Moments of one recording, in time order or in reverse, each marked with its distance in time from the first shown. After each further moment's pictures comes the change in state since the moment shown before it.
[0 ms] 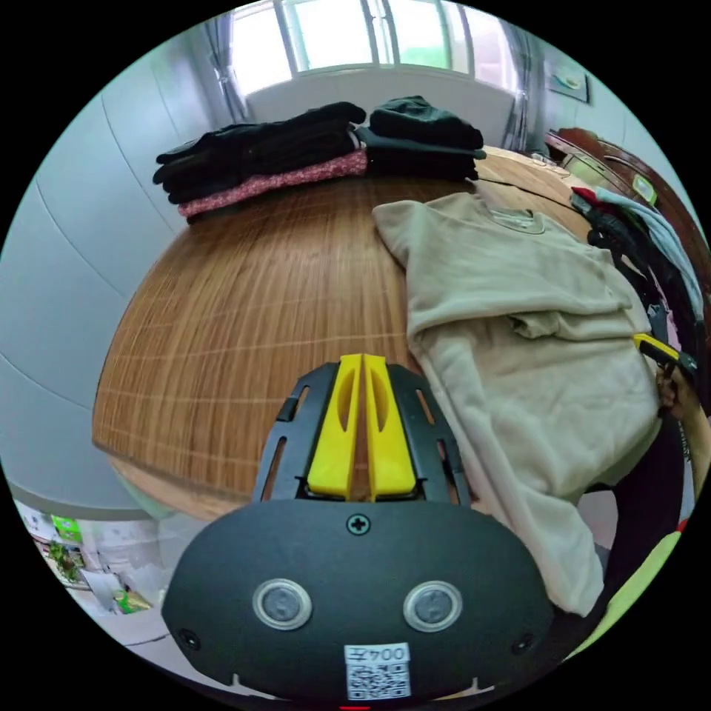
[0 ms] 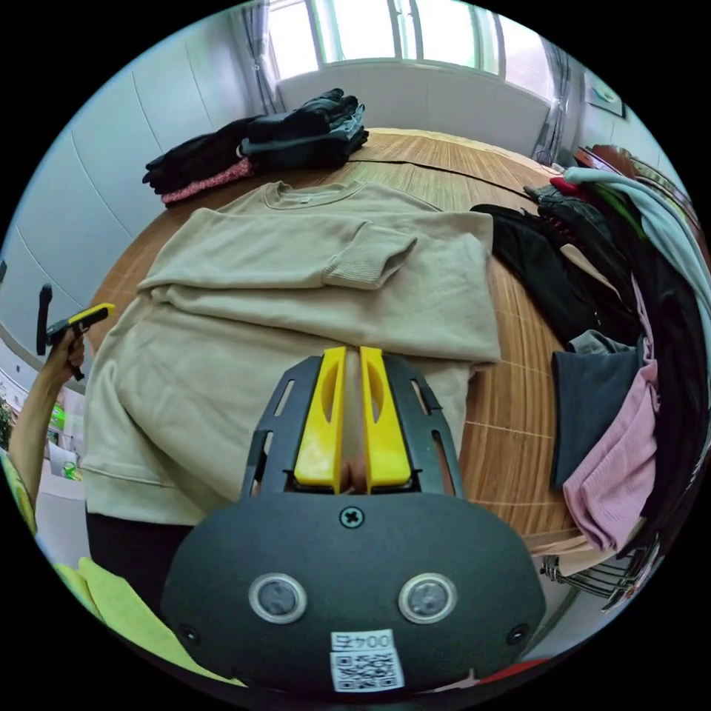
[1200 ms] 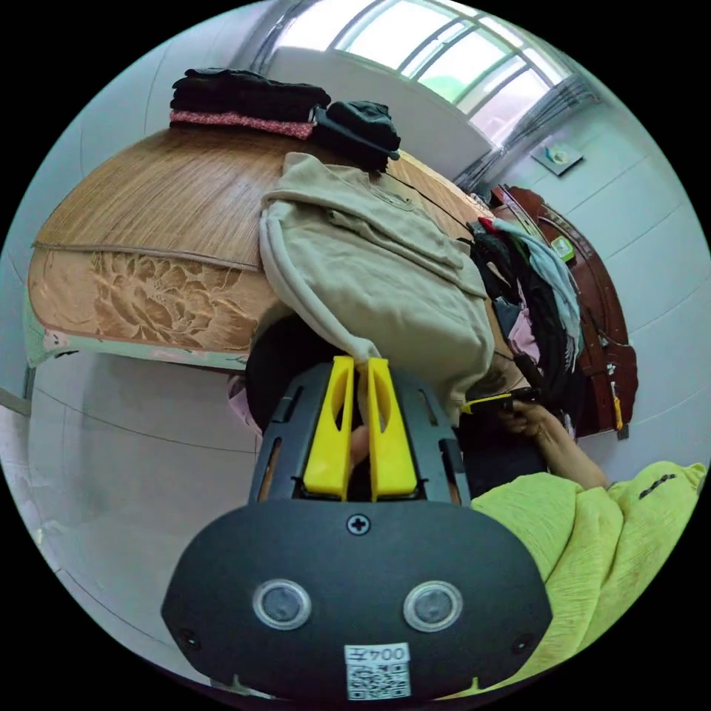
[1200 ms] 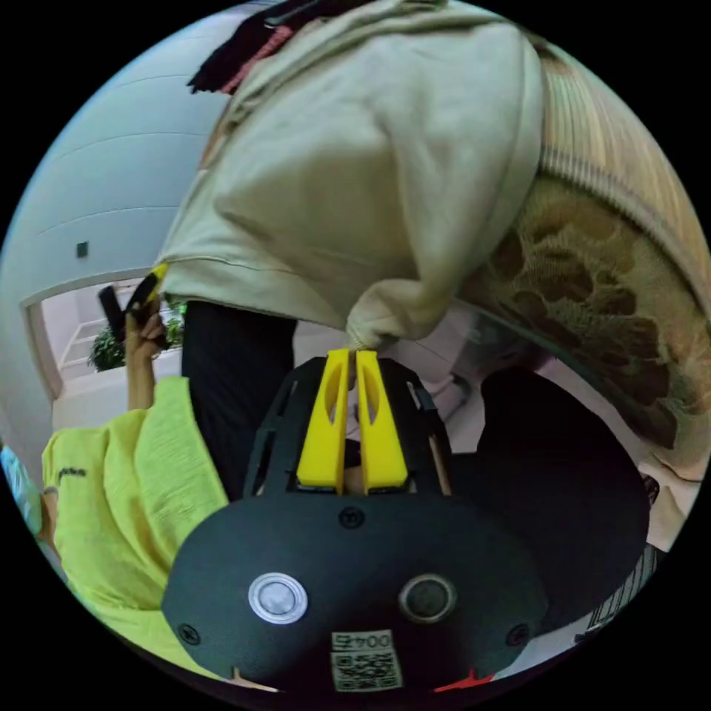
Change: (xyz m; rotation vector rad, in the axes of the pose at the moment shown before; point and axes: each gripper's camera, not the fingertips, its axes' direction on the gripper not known) left arm 0.051 0.235 -0.109 -0.037 0.492 -0.243; right arm 0.108 0.072 0.012 -0.672 -0.585 -0.040
